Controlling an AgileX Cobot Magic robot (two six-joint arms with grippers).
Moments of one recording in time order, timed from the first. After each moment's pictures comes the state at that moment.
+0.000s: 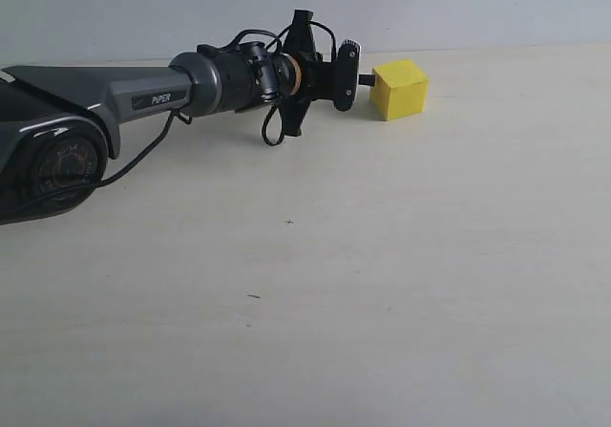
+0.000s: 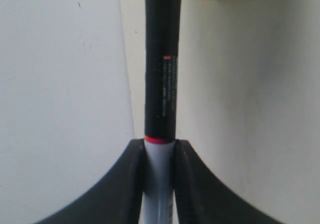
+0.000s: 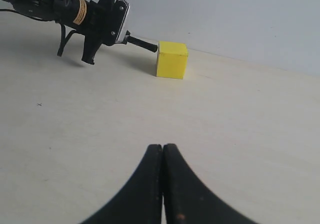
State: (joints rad) left arm -0.57 2.64 -2.10 0.96 0.14 0.43; right arm 0.10 0.00 0.00 0.16 0.37 -0.30
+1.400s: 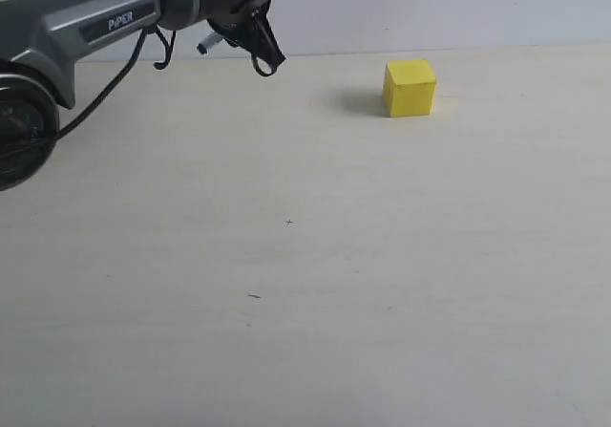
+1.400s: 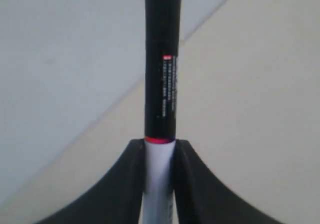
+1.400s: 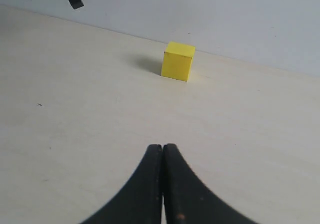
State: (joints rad) left arm -0.59 2.47 -2.25 0.73 0.92 -0.13; right arm 0.10 0.00 0.00 0.16 0.37 -0.30
